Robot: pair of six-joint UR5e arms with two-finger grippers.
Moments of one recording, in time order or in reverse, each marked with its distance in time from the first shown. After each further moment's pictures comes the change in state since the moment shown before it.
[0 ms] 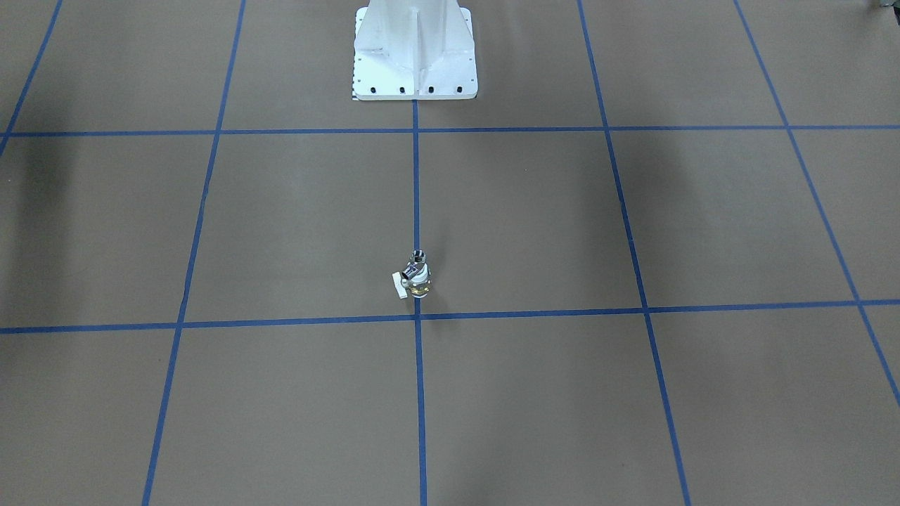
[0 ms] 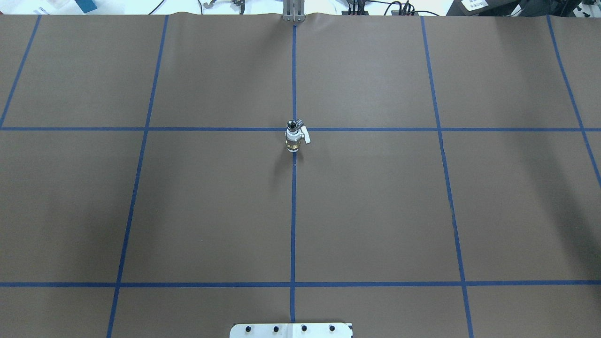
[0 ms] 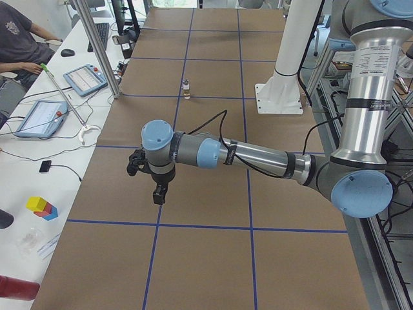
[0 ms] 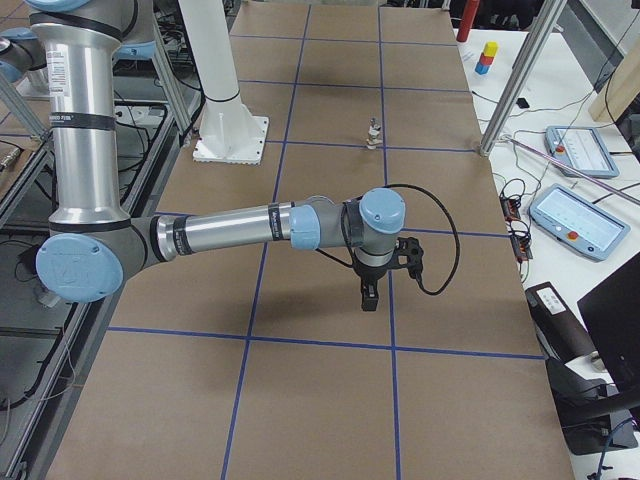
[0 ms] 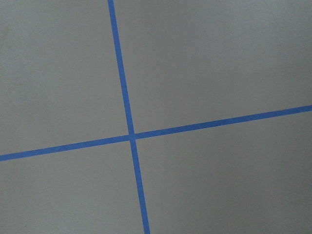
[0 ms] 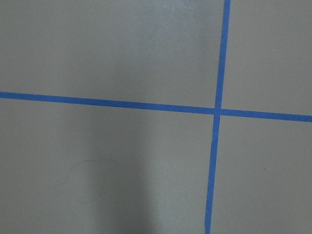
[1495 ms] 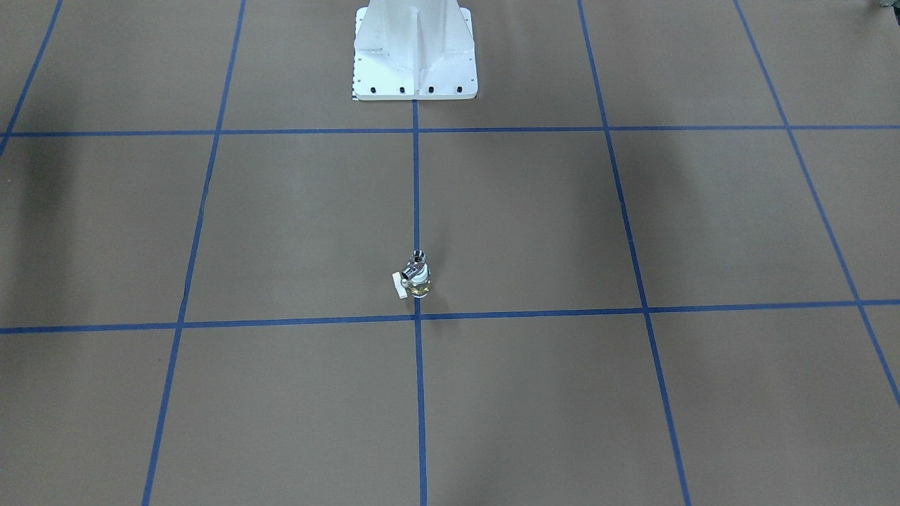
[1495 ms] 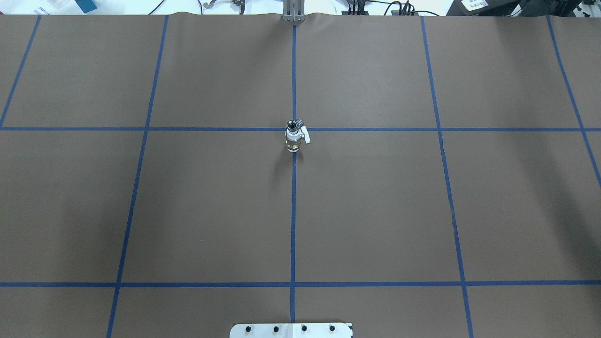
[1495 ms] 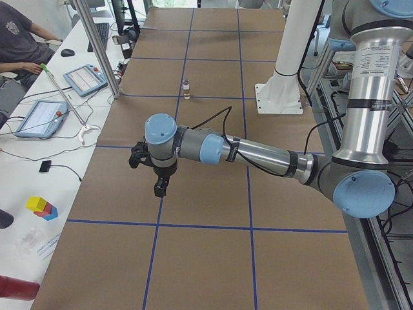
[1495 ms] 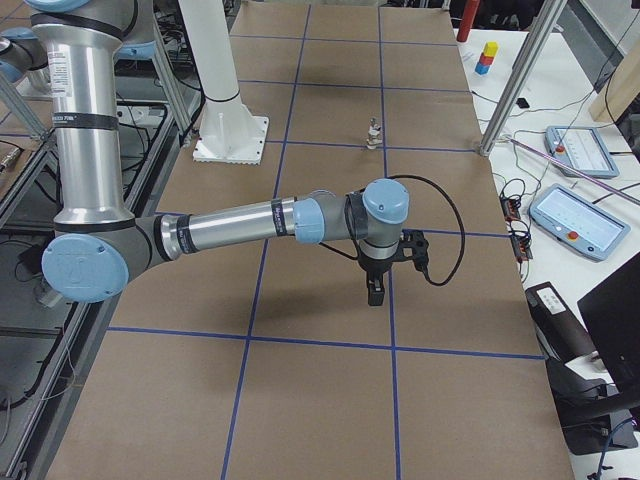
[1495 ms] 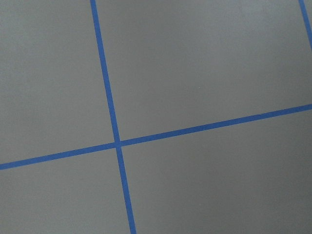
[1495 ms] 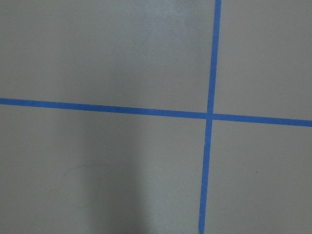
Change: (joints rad) left arm -0.001 0.011 -0.044 -0.008 -0.044 0.002; right arm -0.001 0.022 0.014 0.000 -0.021 0.006
